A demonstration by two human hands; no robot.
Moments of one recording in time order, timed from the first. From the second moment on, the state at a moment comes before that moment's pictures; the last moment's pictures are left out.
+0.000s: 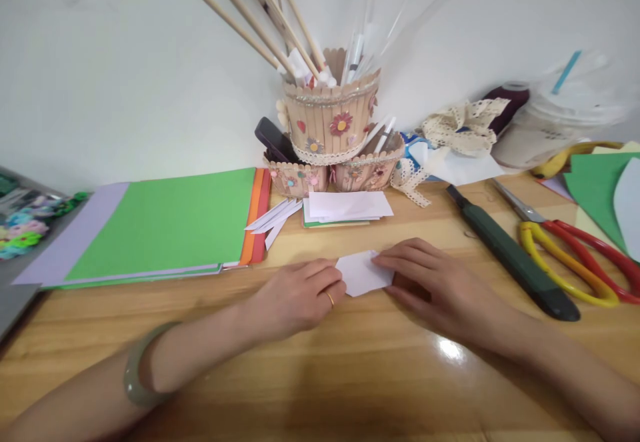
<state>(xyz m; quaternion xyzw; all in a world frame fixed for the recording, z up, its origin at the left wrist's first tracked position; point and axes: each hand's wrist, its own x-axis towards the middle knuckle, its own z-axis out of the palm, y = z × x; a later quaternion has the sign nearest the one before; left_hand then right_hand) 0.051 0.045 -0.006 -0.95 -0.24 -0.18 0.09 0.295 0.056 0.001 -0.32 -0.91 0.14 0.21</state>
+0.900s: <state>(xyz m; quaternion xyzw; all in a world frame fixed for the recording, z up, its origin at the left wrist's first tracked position) 0.058 0.039 -0.004 -0.83 -0.42 -0.26 -0.26 0.293 0.051 -0.003 -0.41 -0.84 0.27 0.23</state>
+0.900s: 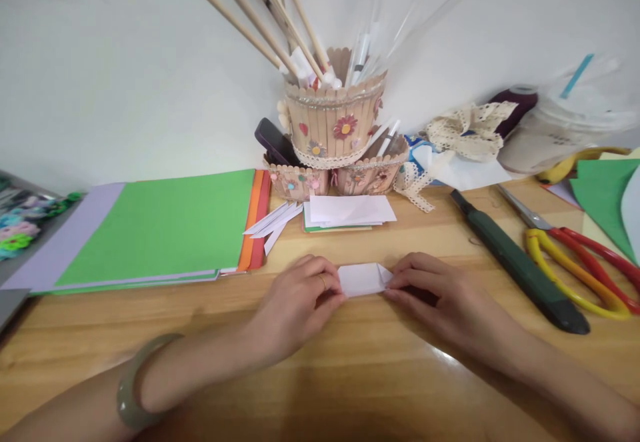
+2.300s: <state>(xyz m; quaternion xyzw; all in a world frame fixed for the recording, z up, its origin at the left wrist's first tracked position) 0.073 0.033 0.002 -0.78 -0.53 -0.18 -0.27 0.282 0.049 -0.004 -0.46 -0.85 0.21 0.17</state>
